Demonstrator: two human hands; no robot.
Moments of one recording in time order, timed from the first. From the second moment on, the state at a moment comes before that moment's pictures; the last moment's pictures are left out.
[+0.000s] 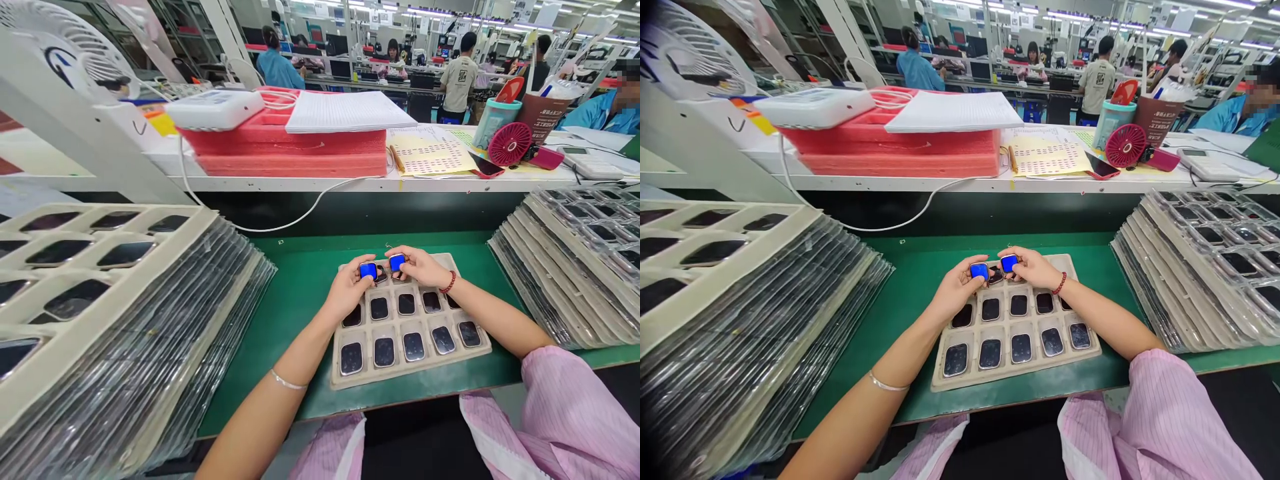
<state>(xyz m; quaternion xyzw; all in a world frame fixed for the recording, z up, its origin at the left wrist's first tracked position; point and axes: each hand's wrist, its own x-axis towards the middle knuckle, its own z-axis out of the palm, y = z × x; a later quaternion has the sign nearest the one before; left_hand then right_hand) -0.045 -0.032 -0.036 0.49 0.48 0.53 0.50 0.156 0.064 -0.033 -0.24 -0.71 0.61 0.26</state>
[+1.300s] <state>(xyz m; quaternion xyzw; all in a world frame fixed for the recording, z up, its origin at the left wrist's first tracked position) -0.047 -0.037 -0.031 0.47 0.50 0.51 0.51 0.156 0.048 -0.014 -0.25 -0.71 0.59 0.28</state>
